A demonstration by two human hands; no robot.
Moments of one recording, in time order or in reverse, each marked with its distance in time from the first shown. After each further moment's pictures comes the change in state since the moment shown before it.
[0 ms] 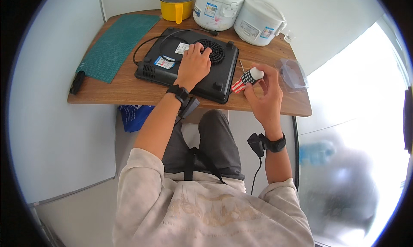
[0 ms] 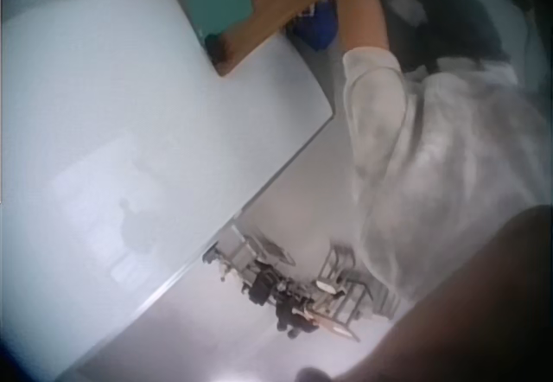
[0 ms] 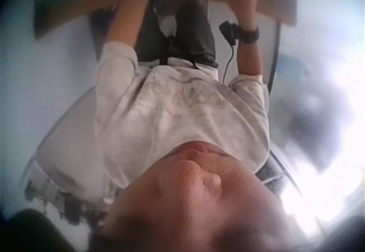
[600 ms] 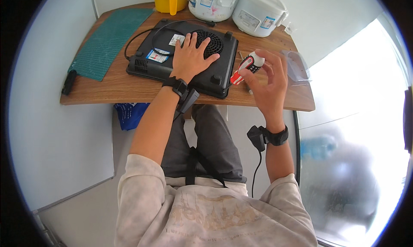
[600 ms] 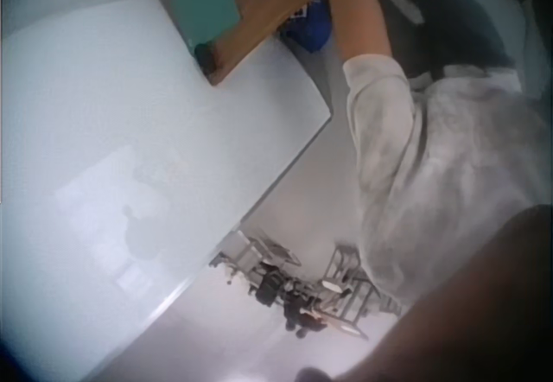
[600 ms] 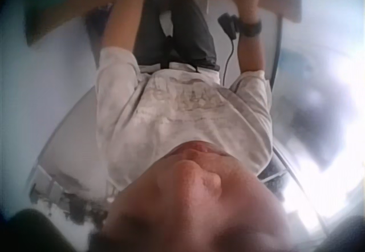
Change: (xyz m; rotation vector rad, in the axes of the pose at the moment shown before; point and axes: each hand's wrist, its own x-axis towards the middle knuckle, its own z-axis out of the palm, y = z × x) left_hand 0.001 0.001 0.014 0.166 -0.250 -0.120; right_hand 0.010 0.011 0.007 -0.191 0.101 -0.224
